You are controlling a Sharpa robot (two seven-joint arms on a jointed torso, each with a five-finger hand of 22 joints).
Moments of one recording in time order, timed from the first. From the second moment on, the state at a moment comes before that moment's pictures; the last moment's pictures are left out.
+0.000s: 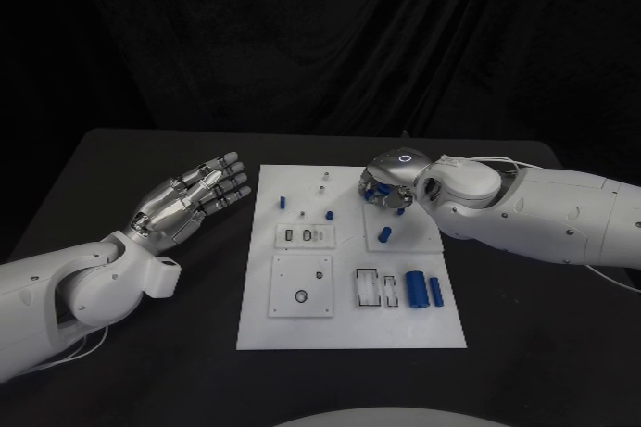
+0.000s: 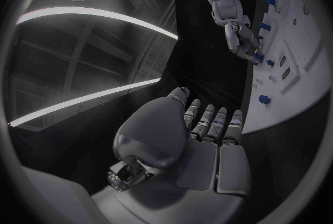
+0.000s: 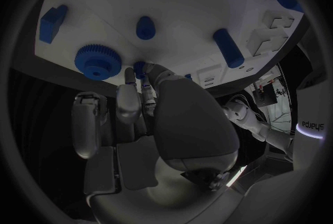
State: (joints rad) left arm 1.23 -1.02 -0.21 1.54 -0.05 0.20 0.68; left_hand 1.44 0.27 -0.04 0.16 0.51 0.35 0.07 0.09 0.05 0.11 0.18 0.31 0.05 0.15 0.22 0.09 0.04 0.16 0.08 0.29 0.05 0.02; right arm 1.38 -0.74 -0.25 1.39 -1.76 -0.28 -0.15; right_hand 1.50 -0.09 0.33 0.13 0.37 0.98 0.06 0.19 0.27 1.00 0.07 0.40 0.10 1.41 -0.02 1.26 1.01 0.05 1.46 0.09 1.49 1.31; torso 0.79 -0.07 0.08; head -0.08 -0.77
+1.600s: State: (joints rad) left arm 1.23 -0.98 -0.21 1.52 -0.05 0.20 0.68; left_hand 1.43 0.28 -0.01 0.14 0.51 0.37 0.08 0.09 0.06 0.12 0.19 0.32 0.05 0.16 0.22 0.09 0.04 0.15 0.08 0.30 0.05 0.02; right arm 1.47 -0.49 -0.24 1.17 -1.58 -0.26 -0.13; right_hand 1.50 -0.07 0.32 0.12 0.28 0.97 0.09 0.20 0.36 1.03 0.07 0.32 0.08 1.43 -0.03 1.26 1.03 0.05 1.47 0.08 1.50 1.31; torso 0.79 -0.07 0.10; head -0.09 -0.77
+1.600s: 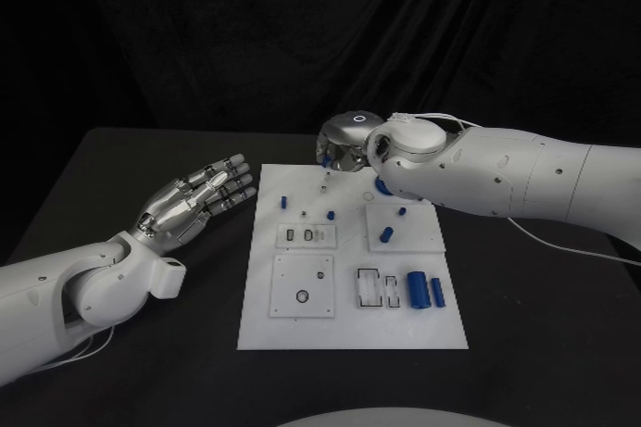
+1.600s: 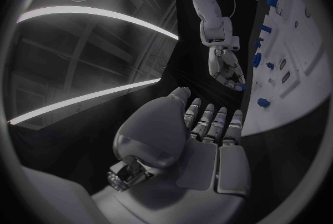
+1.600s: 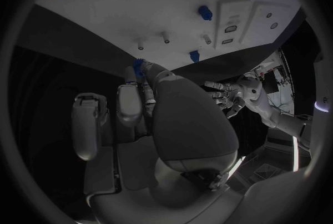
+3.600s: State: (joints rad) left arm 1.23 -0.96 -0.21 1.49 -0.05 0.21 0.68; left_hand 1.42 0.29 0.02 0.14 0.51 0.37 0.08 0.09 0.06 0.11 0.19 0.32 0.05 0.16 0.22 0.09 0.04 0.15 0.08 0.30 0.05 0.02; right arm 1.43 -0.48 -0.24 1.15 -1.58 -0.25 -0.12; right_hand 1.49 -0.09 0.32 0.12 0.24 0.94 0.08 0.17 0.36 1.03 0.07 0.30 0.08 1.41 -0.03 1.24 1.01 0.05 1.47 0.08 1.48 1.31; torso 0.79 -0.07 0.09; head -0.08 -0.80
